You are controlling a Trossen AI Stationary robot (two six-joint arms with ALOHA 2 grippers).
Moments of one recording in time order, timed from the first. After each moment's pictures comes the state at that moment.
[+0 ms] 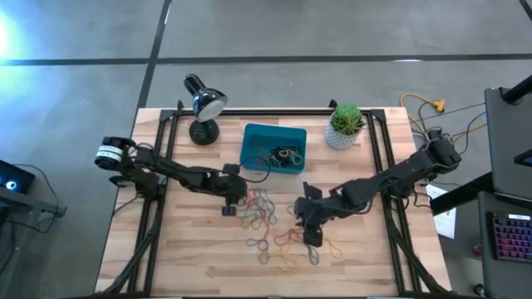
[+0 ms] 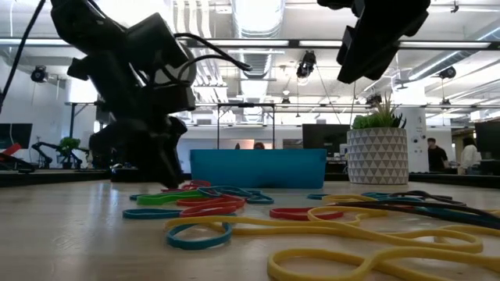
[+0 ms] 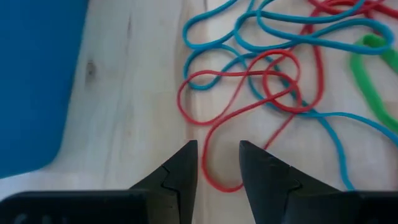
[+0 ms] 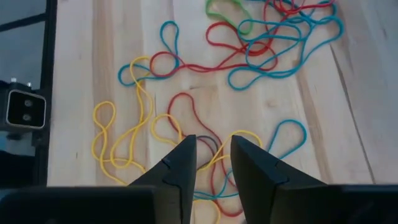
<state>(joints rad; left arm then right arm) -0.08 1.55 0.66 -0.06 -0.16 0.04 0.38 1.56 1.09 -0.48 0.10 0.56</state>
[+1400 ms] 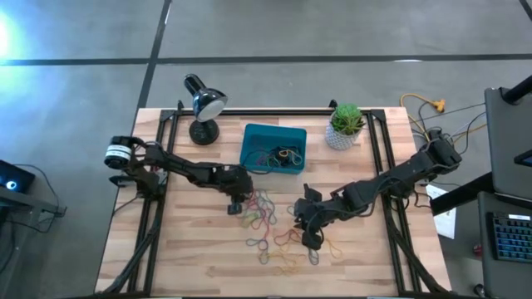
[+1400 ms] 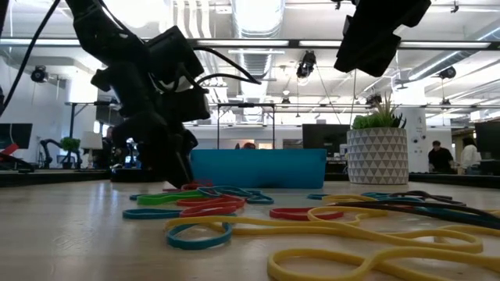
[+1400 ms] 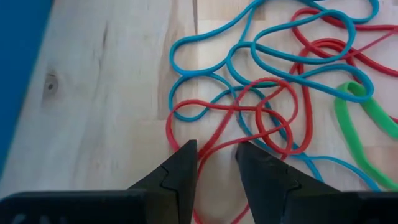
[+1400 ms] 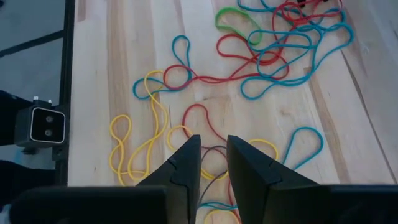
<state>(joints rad) -0.02 1.67 0.70 -0.03 0.05 -0.02 0.41 1.56 1.09 -0.43 0.11 0.62</state>
